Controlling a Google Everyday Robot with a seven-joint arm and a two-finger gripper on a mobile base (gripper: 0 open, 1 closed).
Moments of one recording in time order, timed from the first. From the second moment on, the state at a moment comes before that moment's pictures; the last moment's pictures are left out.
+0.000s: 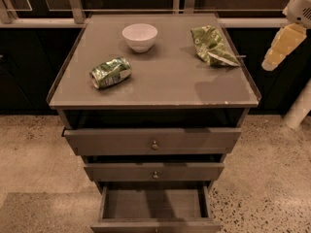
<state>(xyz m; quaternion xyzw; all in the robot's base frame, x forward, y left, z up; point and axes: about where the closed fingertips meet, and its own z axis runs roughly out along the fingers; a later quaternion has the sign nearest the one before) 0.610 -0.324 0.975 -0.49 0.84 -0.08 0.22</state>
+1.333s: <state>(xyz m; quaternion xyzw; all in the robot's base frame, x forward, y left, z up) 0.673 -0.278 0.908 -0.48 0.82 0.02 0.32</state>
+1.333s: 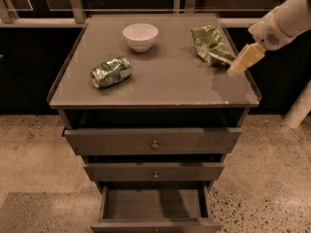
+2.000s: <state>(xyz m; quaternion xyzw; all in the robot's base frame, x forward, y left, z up) 0.722 -0.226 0.869 -0.51 0.79 0.03 0.33</state>
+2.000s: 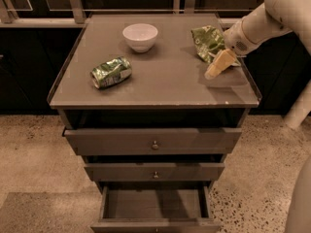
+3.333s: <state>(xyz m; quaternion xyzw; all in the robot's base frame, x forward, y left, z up) 0.727 -0.232 0.860 -0.50 0.80 0.02 0.32</state>
